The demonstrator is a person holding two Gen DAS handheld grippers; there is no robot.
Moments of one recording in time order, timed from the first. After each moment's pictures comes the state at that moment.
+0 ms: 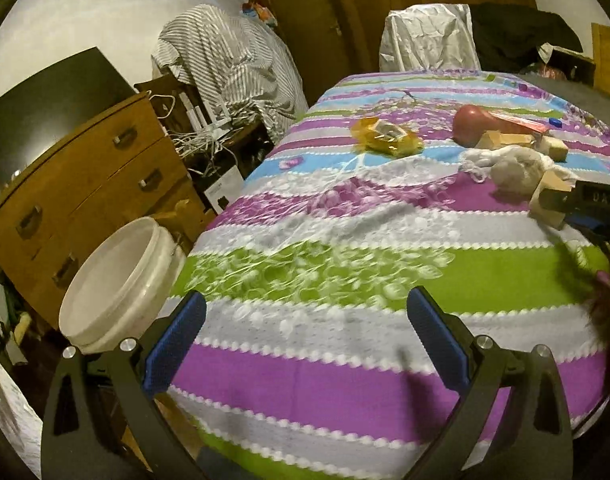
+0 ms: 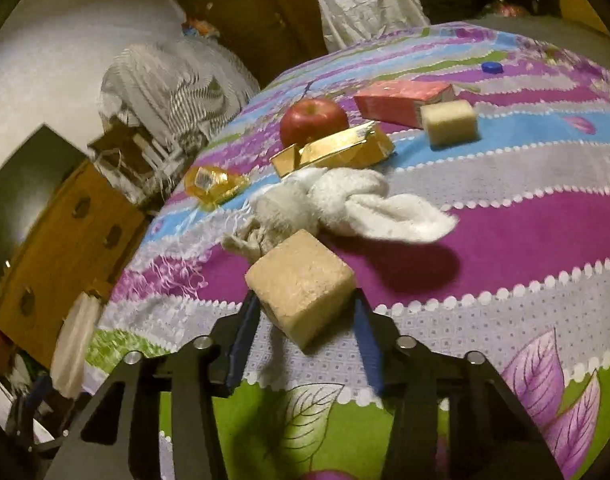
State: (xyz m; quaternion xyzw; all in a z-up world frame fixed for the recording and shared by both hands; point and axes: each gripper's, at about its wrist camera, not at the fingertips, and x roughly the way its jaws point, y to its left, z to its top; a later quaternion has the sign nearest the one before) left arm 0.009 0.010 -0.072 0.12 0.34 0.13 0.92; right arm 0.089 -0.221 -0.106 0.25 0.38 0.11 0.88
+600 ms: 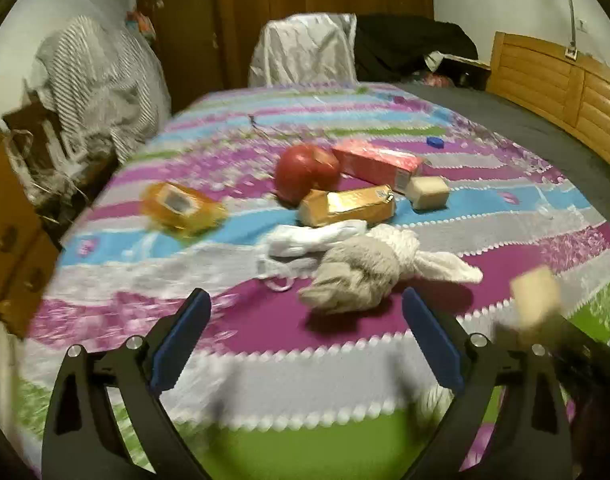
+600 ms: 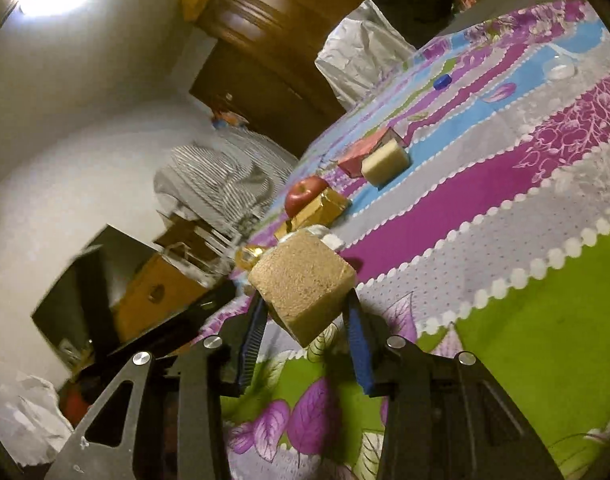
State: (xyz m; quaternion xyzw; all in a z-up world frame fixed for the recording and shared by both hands) left arm 0.125 -0.105 -0.083 0.08 0.35 -0.12 0.93; right arm 0.003 -0.325 -0.130 0.41 0.23 0.17 0.87
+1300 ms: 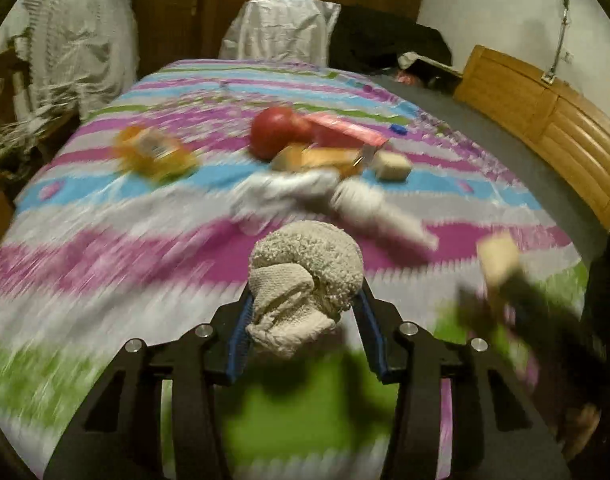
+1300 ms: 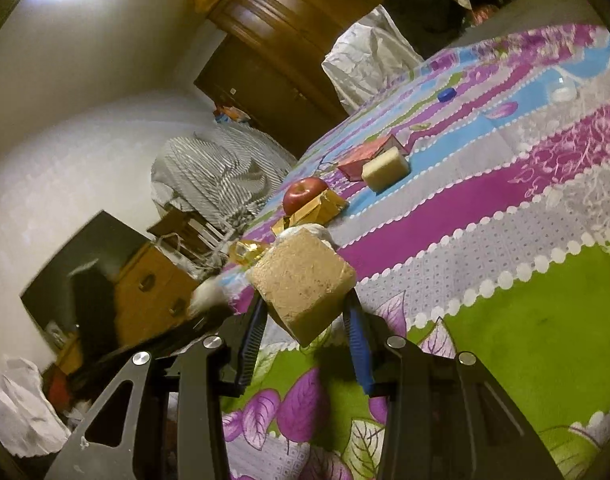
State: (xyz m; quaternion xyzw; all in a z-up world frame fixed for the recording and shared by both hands) left arm 0.077 -0.055 -0.095 0.01 0.39 -0.18 0.90; right arm -0.008 -0.317 -0.123 0.36 0.23 0.16 0.89
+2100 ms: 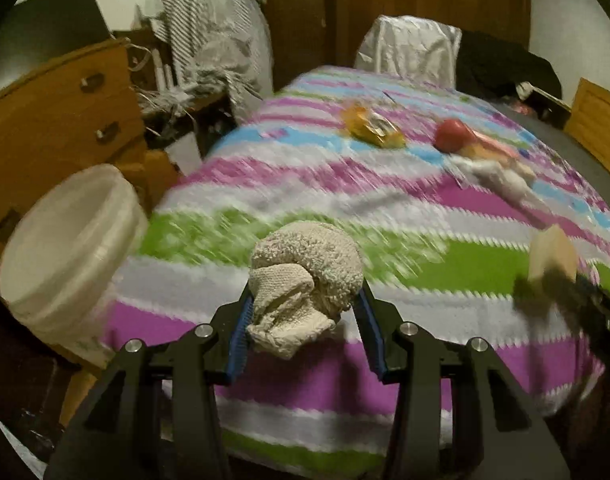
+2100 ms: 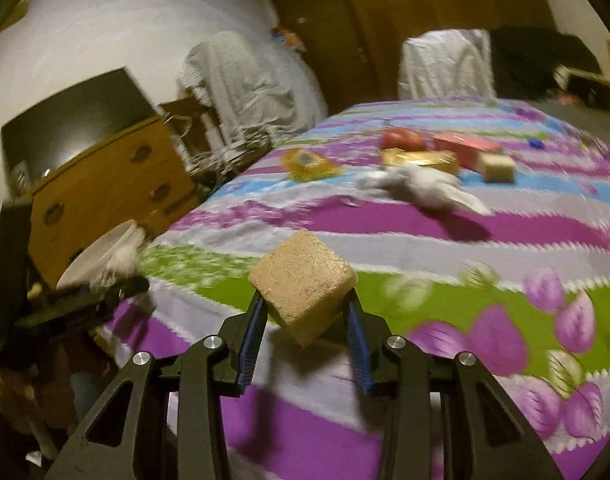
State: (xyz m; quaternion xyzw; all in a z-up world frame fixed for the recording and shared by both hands) left arm -0.002 0.083 -0.077 0.00 0.36 0.05 0.93; right arm -0.030 -0.151 -0.079 0.11 0.29 0.20 0.93
